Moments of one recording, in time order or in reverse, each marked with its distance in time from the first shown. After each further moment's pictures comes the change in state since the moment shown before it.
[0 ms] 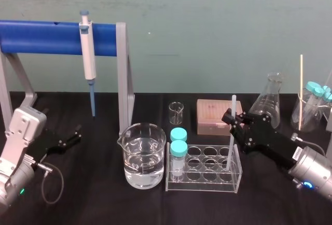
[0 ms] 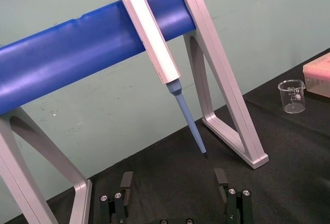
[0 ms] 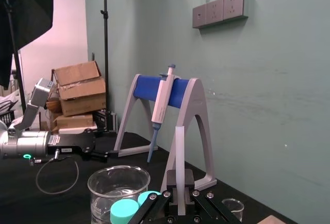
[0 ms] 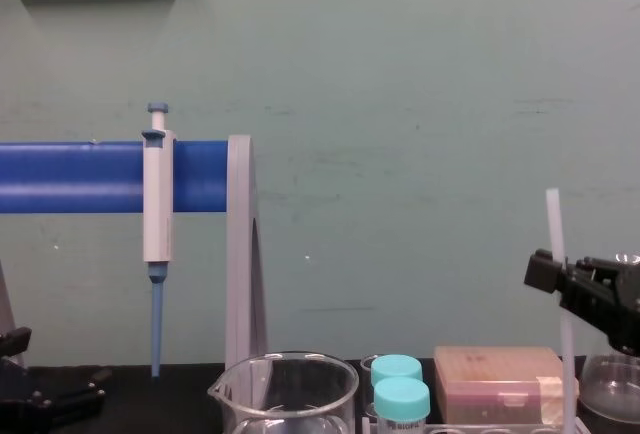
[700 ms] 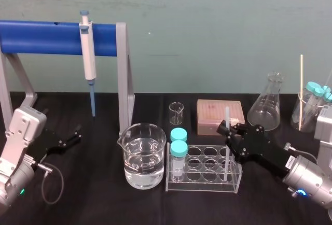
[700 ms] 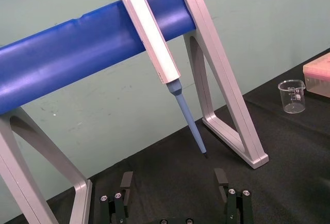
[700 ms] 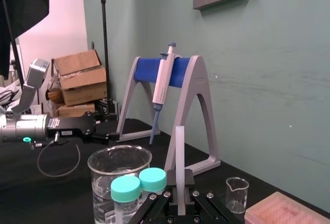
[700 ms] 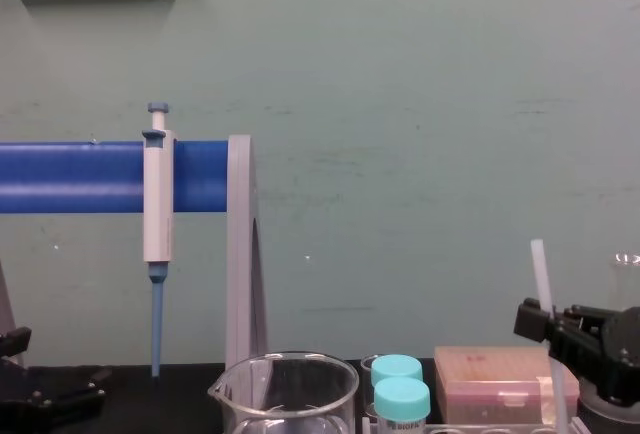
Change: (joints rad) left arm 0.000 0.000 0.000 0.000 0.000 0.000 0.000; right arm 0.015 -0.024 -0.023 0.074 -0.023 -0.001 0.013
